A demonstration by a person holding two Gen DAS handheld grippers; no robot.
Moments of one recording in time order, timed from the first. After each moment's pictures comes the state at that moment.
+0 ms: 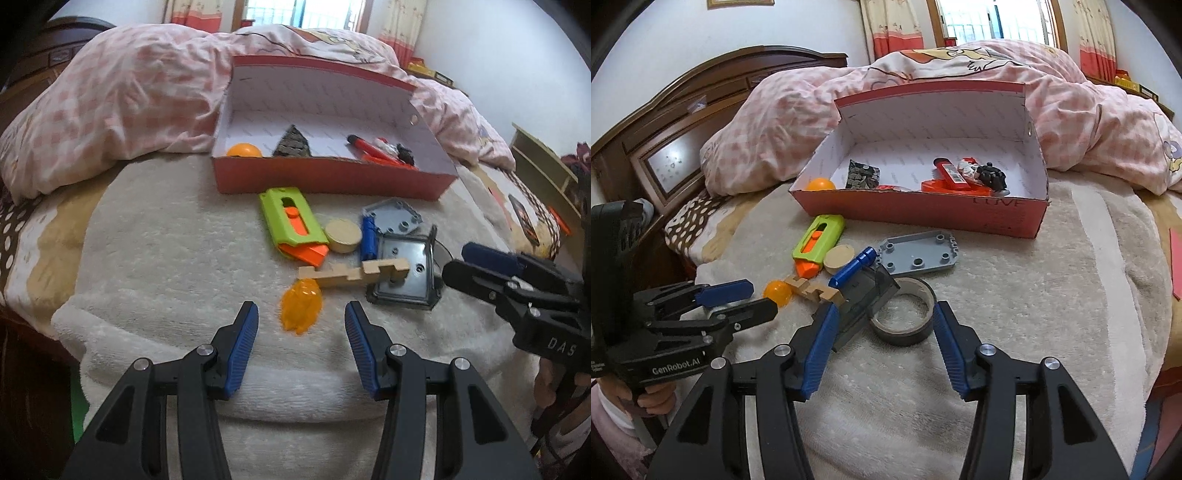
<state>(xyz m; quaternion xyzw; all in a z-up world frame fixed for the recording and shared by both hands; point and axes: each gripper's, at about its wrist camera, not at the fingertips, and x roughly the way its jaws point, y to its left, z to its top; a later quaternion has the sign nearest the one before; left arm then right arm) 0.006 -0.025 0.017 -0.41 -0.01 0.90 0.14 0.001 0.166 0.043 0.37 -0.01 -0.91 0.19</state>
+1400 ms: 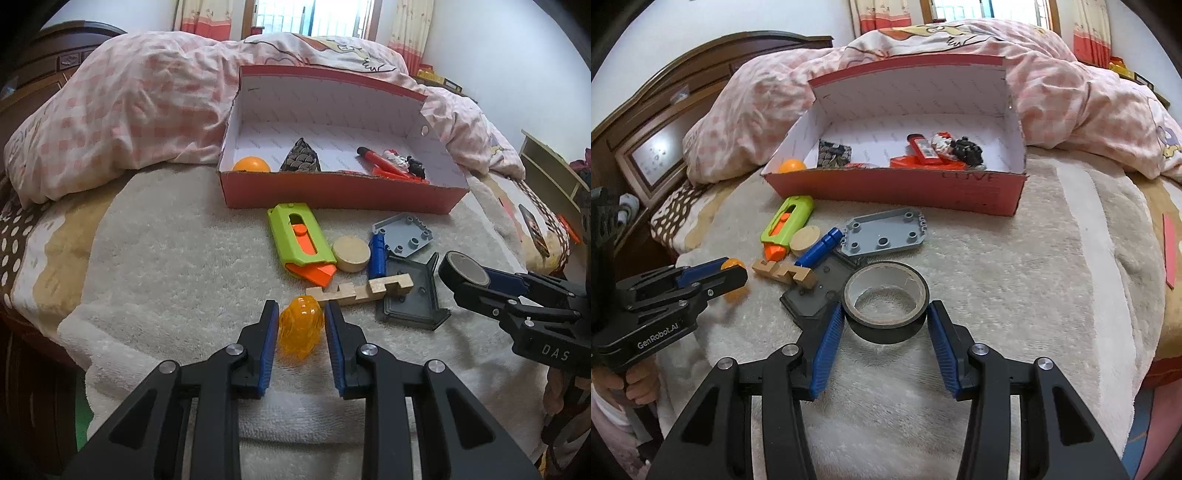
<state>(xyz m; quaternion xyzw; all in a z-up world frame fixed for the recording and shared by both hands) -0.002 -0.025 0.024 -0.40 -0.02 0.91 0.11 -0.012 0.181 0.033 0.41 -0.01 -0.90 0.17</state>
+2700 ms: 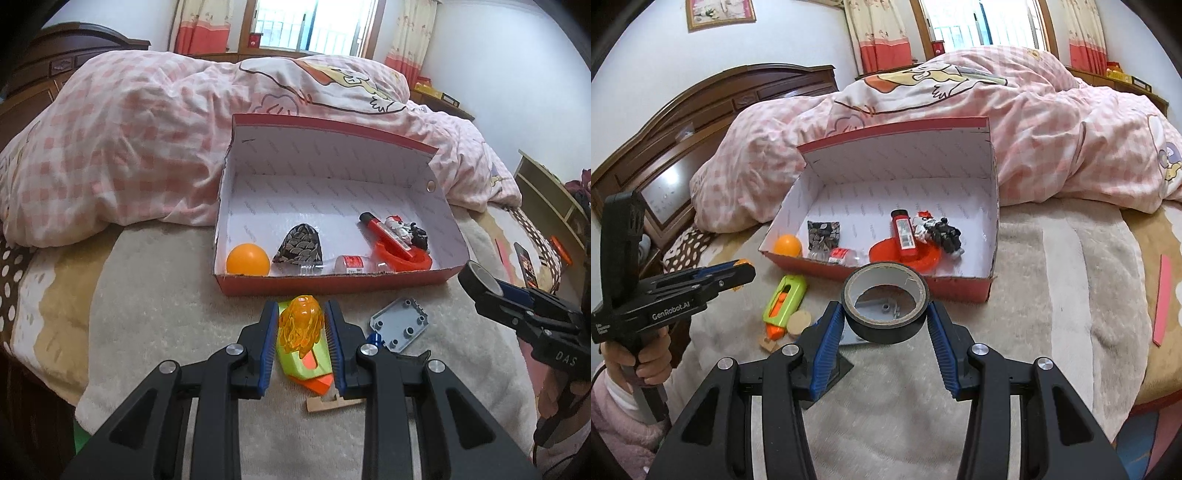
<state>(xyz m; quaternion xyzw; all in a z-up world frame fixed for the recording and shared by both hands) -0.069 -0.028 0.074 -0.39 -0.04 0.91 0.13 -0.056 0.214 0.086 0.37 -0.05 -0.91 0.19</state>
